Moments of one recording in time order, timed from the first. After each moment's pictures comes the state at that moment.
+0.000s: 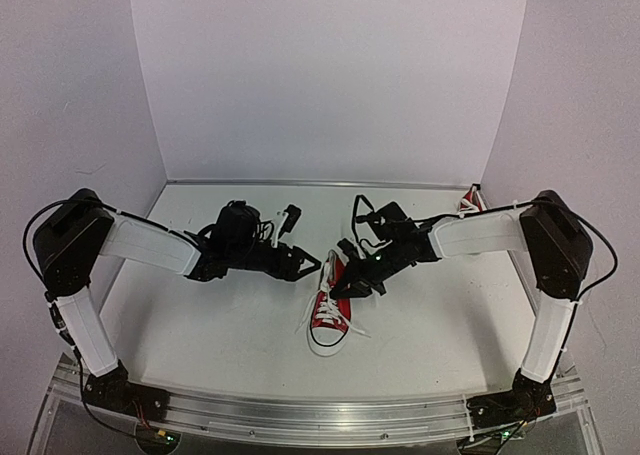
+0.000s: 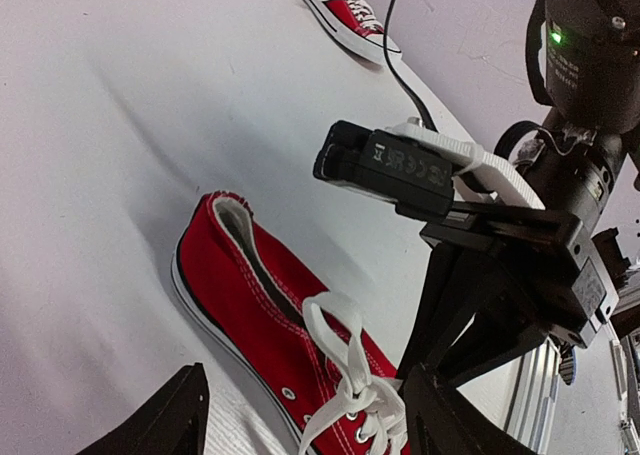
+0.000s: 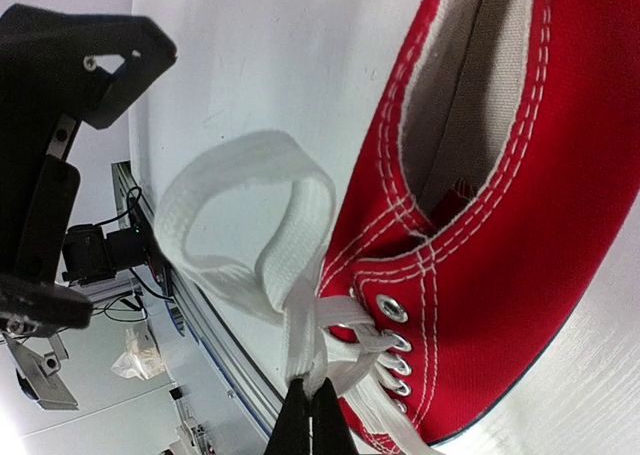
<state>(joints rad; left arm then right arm) -0.77 1.77 0.91 0.38 0.42 -0.38 0.72 1.90 1.19 -0.25 -0.70 0.69</state>
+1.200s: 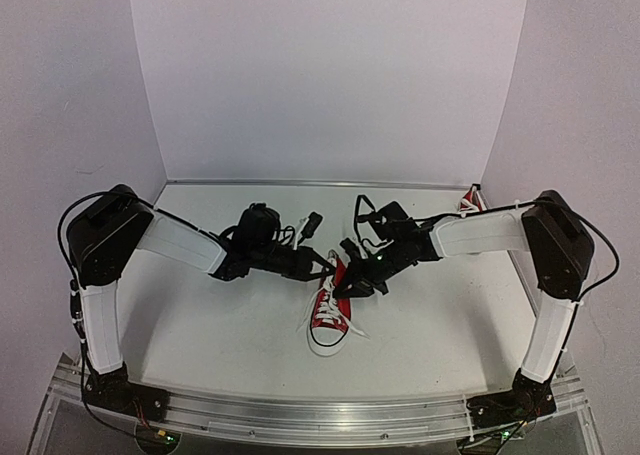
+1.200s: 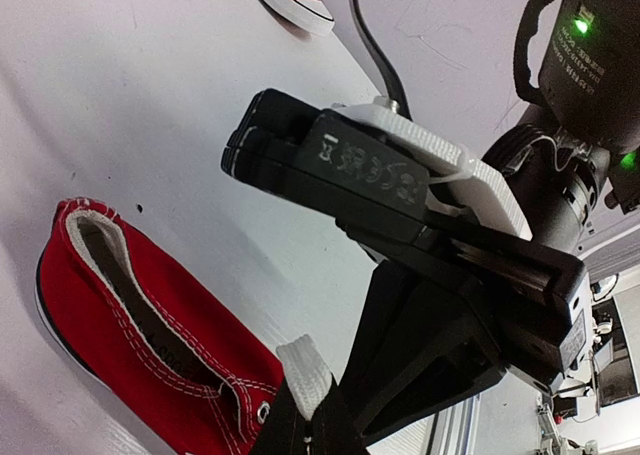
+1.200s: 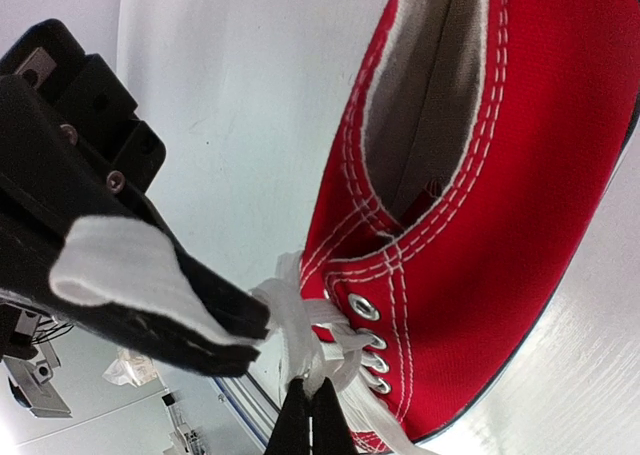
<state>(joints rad) -0.79 1.97 1.06 0.46 0.66 -0.56 0.72 1.90 1.18 -0.28 -0.67 0.67</state>
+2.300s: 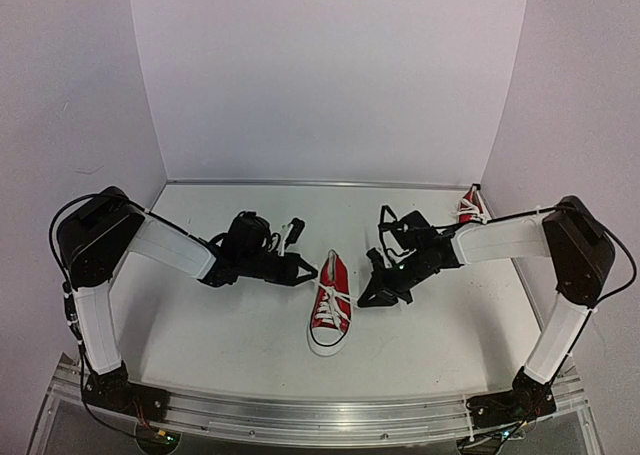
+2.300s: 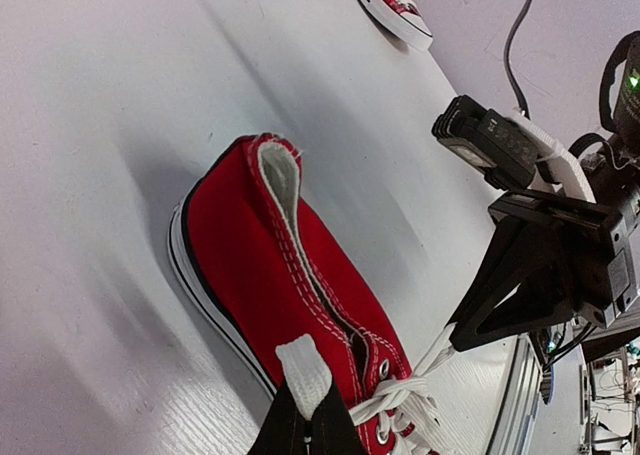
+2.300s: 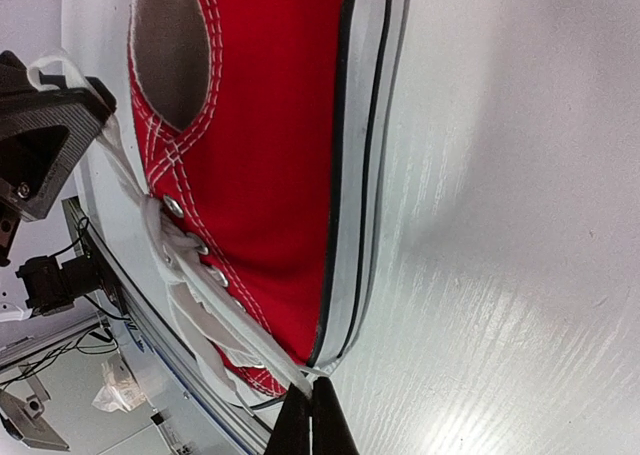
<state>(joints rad) -0.76 1.92 0.95 0.43 0.46 -0.53 0.65 1.77 1.01 -0.32 -0.58 0.68</state>
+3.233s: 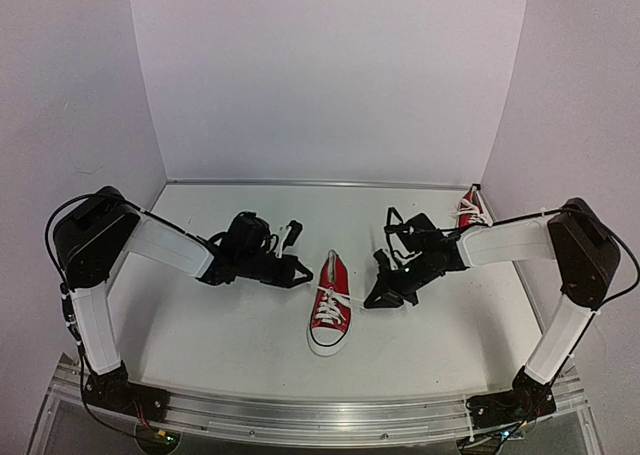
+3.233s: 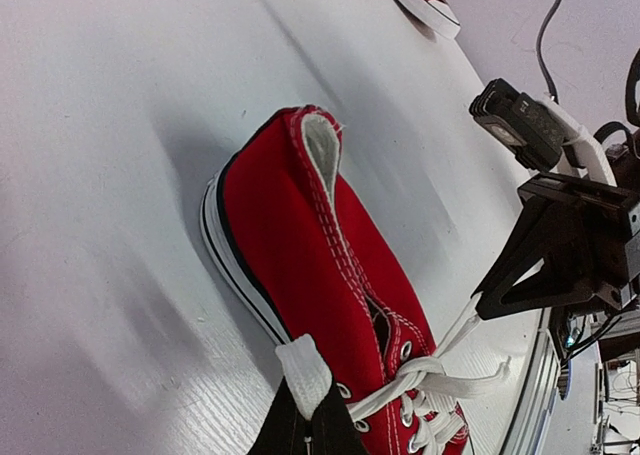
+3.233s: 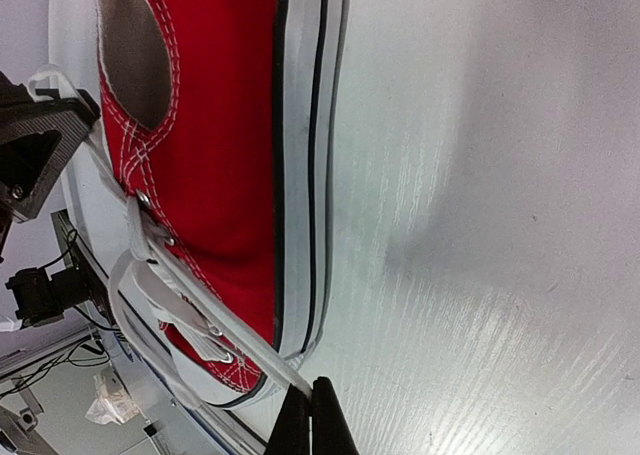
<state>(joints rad) -0.76 1.90 0.95 0.34 0.42 -0.49 0.63 1.75 0.97 -0.31 -0.54 0.68</state>
